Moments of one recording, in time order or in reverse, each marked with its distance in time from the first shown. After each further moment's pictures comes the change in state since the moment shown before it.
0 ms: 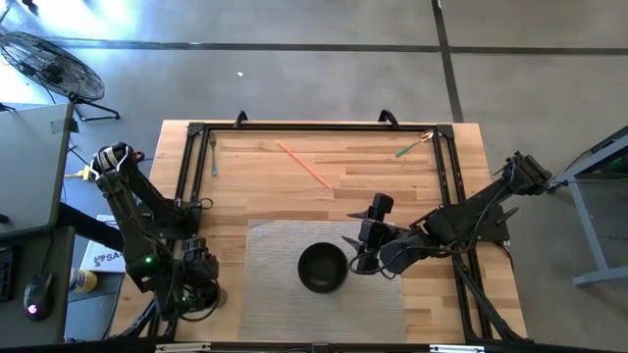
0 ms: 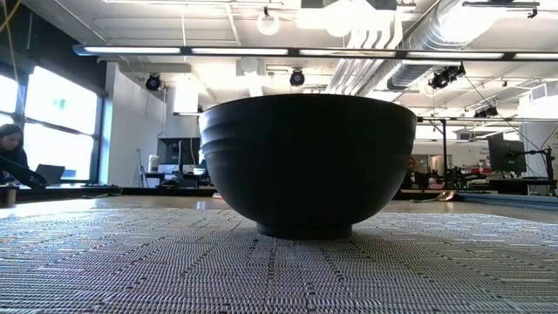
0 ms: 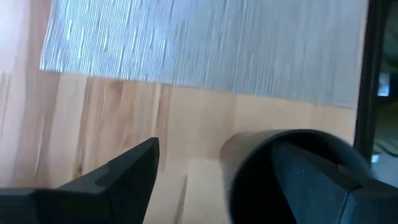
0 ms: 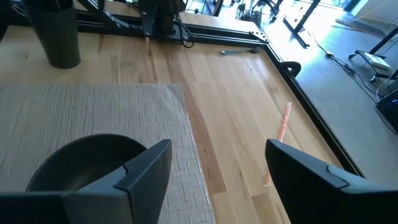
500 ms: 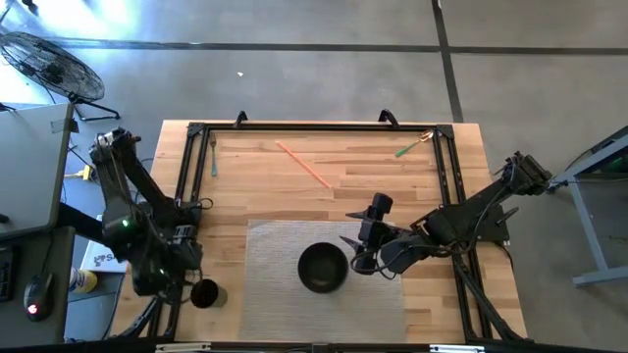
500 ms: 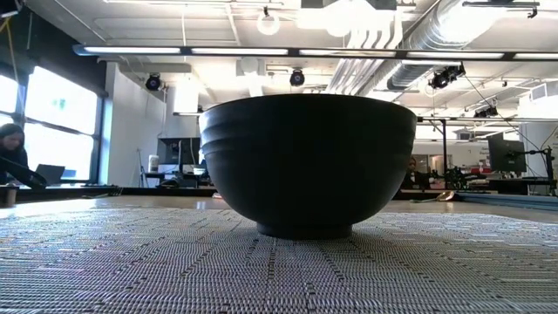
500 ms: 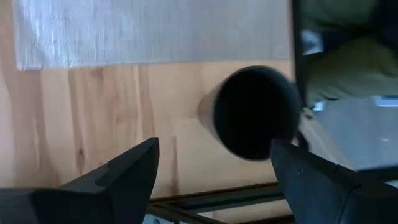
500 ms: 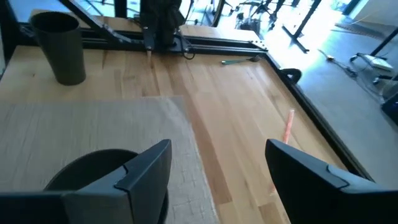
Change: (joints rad) left arm 0.000 -0.244 0.045 -0.110 0.166 0.172; right arm 0.000 0.000 0.000 0.054 0.022 -0.002
